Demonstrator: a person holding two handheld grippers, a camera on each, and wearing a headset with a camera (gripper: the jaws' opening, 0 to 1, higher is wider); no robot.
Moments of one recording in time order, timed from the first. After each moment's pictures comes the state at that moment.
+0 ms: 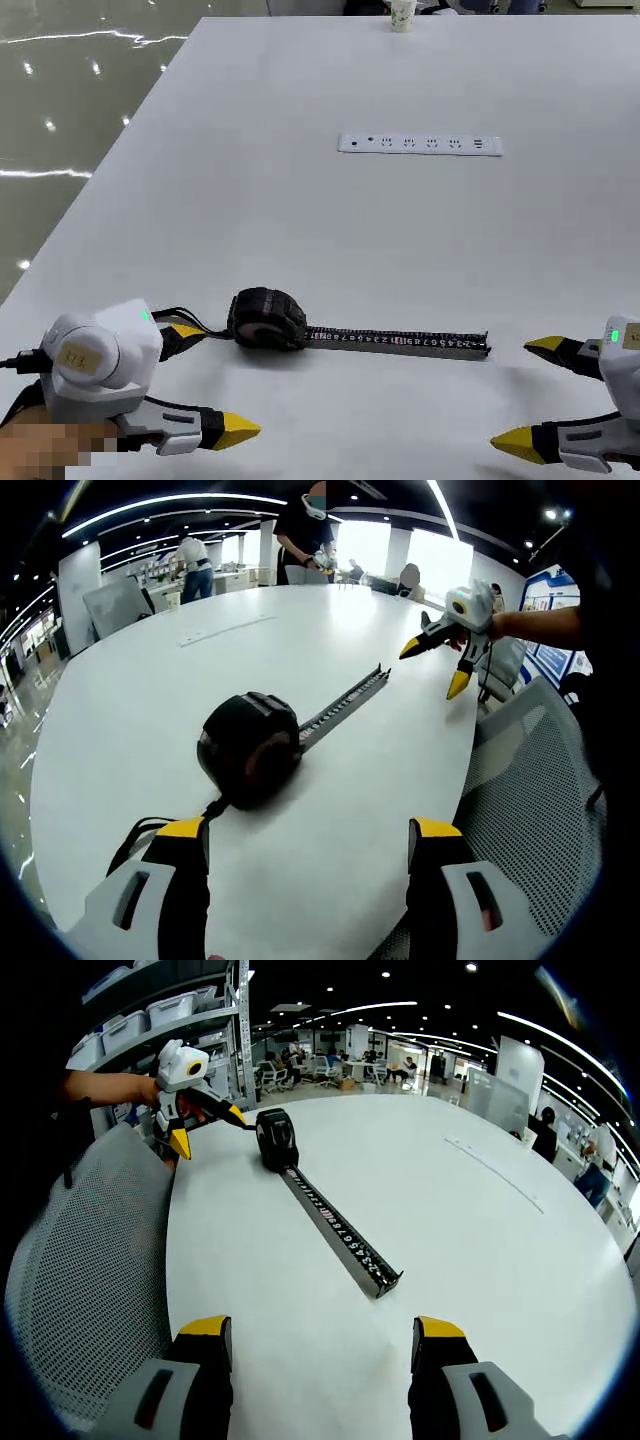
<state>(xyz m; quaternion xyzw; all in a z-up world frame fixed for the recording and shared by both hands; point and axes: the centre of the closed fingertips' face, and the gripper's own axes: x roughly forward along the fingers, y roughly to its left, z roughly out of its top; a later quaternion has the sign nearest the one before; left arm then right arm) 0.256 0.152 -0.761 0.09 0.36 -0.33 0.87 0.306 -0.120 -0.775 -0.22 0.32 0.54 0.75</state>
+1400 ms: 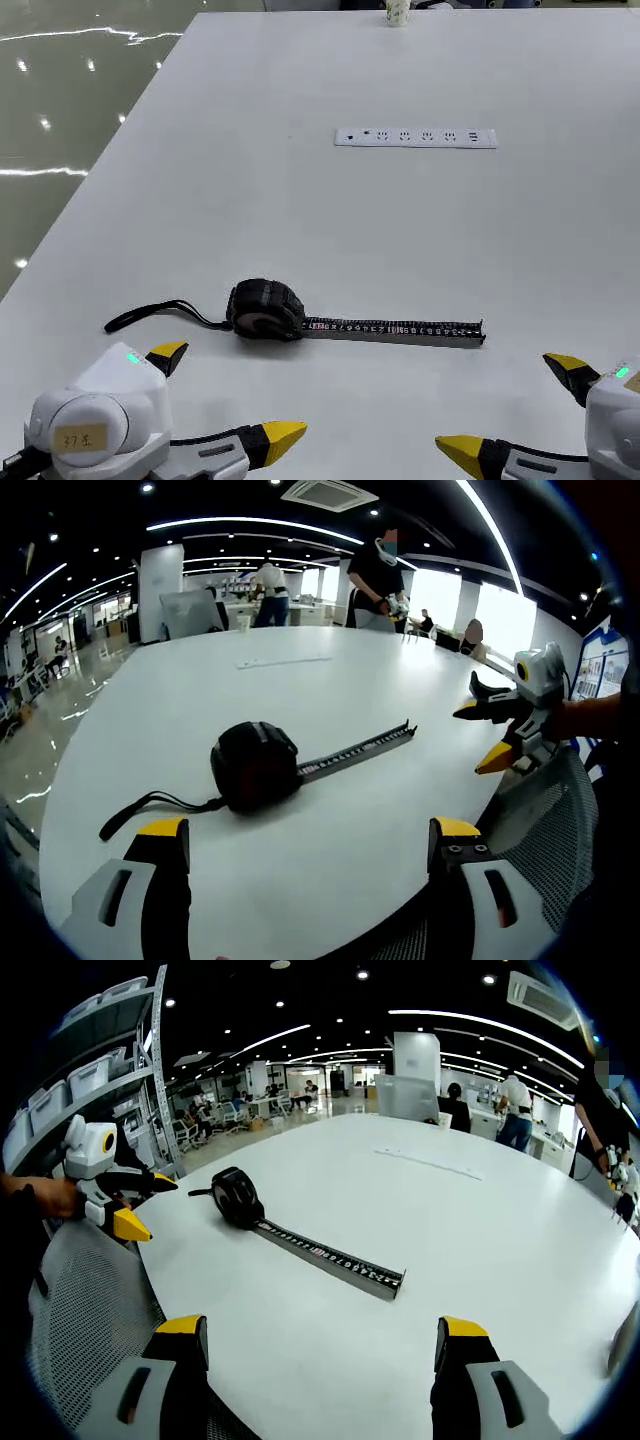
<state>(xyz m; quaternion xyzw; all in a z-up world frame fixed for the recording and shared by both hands) 0.242 0.128 -0.727 0.02 0.30 -0.18 0.94 0.280 -0.097 -0.746 -0.09 0.31 0.38 0.87</state>
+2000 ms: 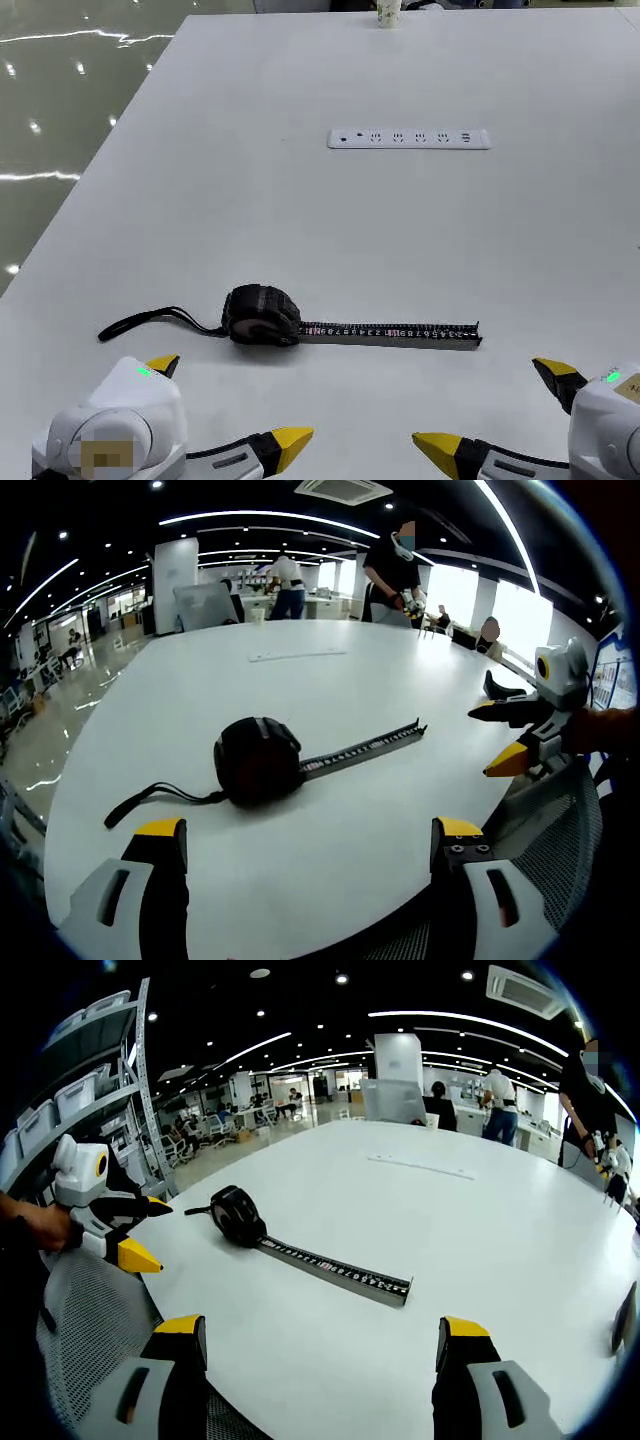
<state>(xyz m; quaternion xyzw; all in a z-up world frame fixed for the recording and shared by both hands) 0.241 0.124 -0.729 0.01 0.32 -0.15 0.94 0.276 -0.085 -0.733 -0.06 0.31 0.36 0.88</state>
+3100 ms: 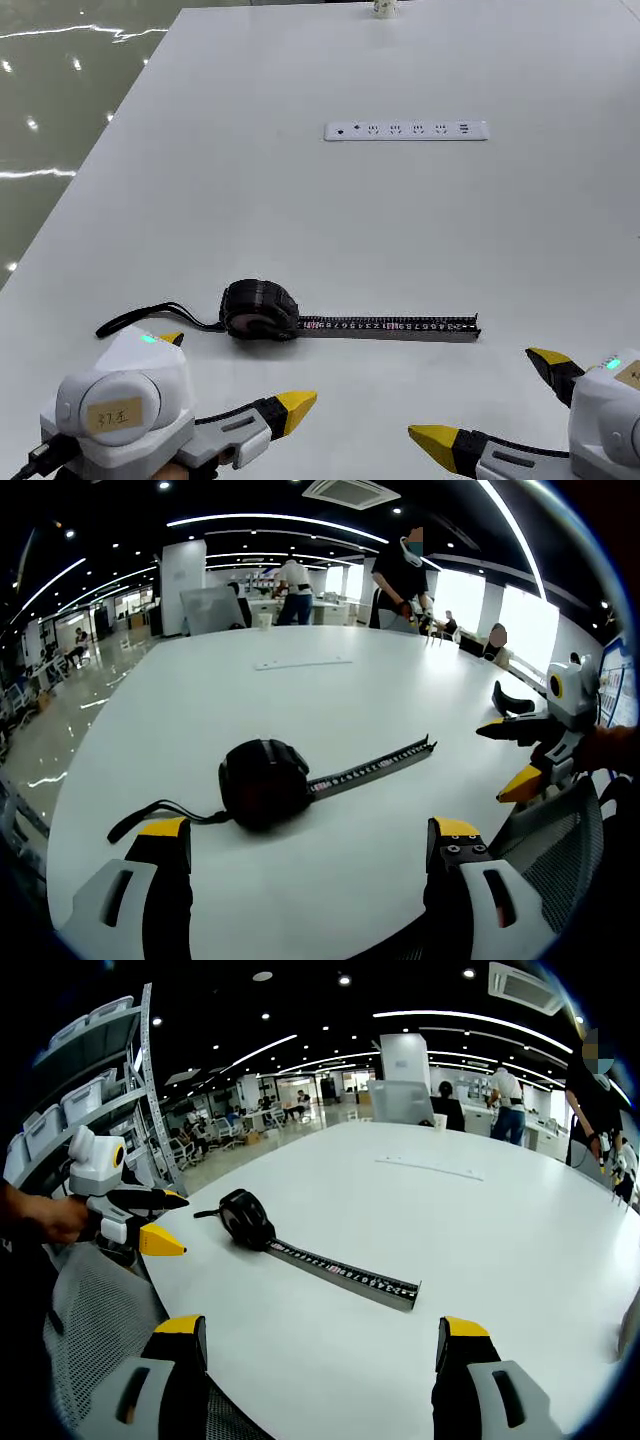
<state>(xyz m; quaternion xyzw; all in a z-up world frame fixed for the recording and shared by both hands) 0.264 0.127 -0.721 0.01 0.31 -0.13 0.94 0.277 -0.081 -0.731 -0.05 0.30 0.38 0.87</state>
